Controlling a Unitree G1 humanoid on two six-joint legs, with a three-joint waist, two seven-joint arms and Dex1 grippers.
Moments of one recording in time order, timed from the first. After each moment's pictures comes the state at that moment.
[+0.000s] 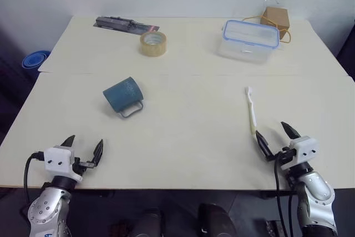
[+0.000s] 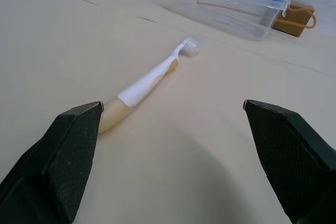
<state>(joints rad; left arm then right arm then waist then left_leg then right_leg) 0.27 0.31 0.41 -0.19 -0.27 -0.05 -0.34 0.01 -0.38 -0.32 0.28 0.27 -0.47 0.61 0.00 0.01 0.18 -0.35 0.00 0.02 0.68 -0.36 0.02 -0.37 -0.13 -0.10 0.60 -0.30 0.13</state>
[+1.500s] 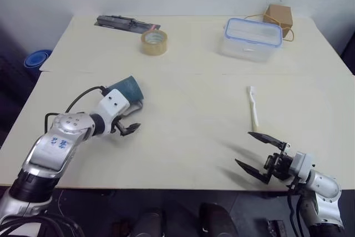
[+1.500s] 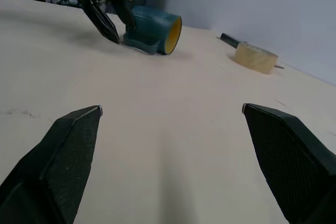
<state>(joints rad) -0.46 0.80 -0.14 -0.22 -0.21 0.83 -0.52 0.04 -0.49 -0.18 0.19 0.56 -0.61 1.30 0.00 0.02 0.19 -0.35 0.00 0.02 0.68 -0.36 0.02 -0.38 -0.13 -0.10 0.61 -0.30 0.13</state>
